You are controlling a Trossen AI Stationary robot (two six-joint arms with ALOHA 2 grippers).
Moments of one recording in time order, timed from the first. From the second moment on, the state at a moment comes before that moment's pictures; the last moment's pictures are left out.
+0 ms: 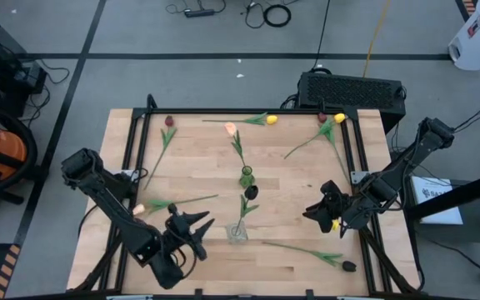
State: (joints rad) left arm -0.83 1.65 1.16 -0.60 -1.29 -1.23; right arm 0.73 0.92 0.62 -0.45 0.55 1.43
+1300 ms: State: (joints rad) left arm -0.64 0.73 0.47 -0.63 -0.74 -0.79; right arm 0.20 1.22 1.08 -0.75 0.59 1.32
